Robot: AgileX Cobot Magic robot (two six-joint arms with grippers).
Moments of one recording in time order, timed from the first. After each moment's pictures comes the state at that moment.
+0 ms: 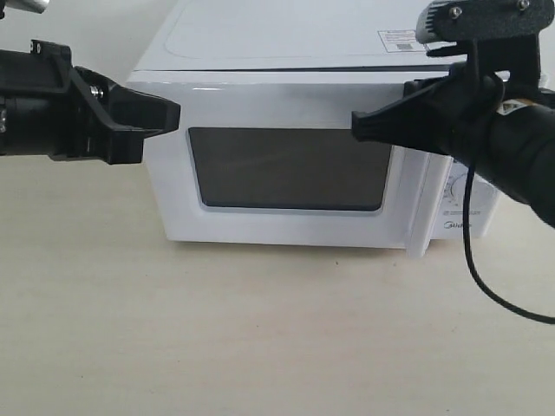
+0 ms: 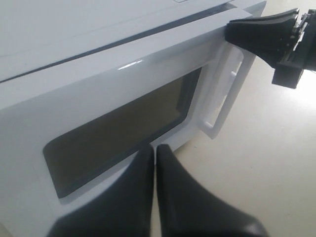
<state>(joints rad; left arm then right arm) -0.24 1.21 -0.80 -1.34 0.44 1.38 0.51 1.41 -0.70 0.86 -0.56 -0.69</state>
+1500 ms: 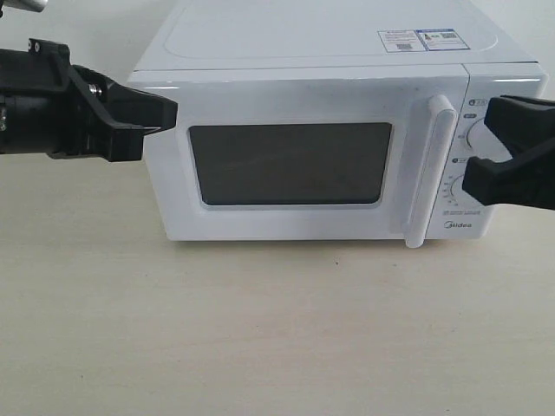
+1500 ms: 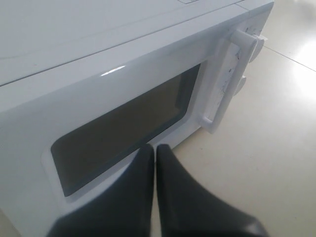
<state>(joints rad) -0.24 1.21 -0.80 -1.34 0.42 1.38 0.57 0.86 -0.41 0.94 -0.43 -0.81</state>
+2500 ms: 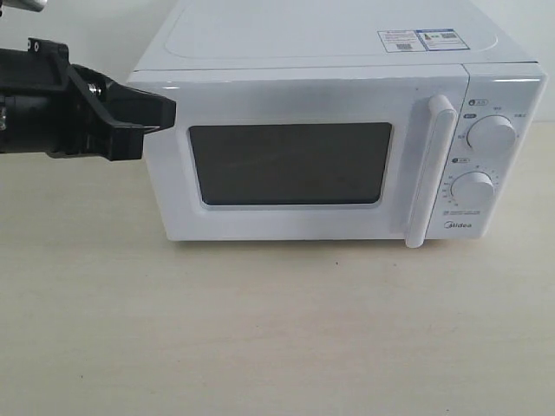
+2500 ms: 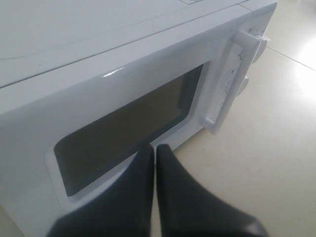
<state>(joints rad) -0.24 1.21 -0.80 -1.34 0.41 1.38 0.16 0.54 -0.40 0.94 0.01 -0.85</state>
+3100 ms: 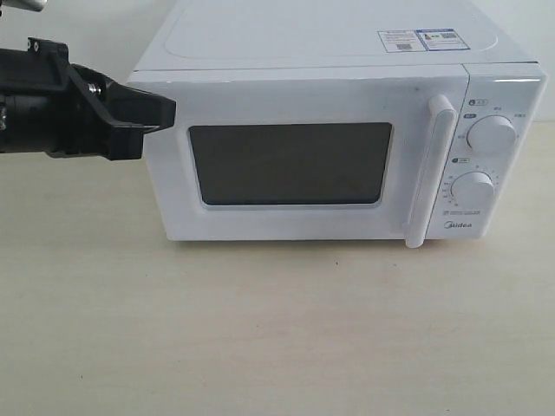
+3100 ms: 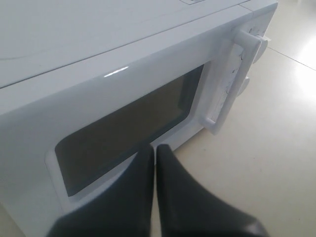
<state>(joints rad) -0.24 1.21 -0.80 -1.34 0.41 1.38 0.05 0.19 -0.01 0.94 0.01 -0.78</state>
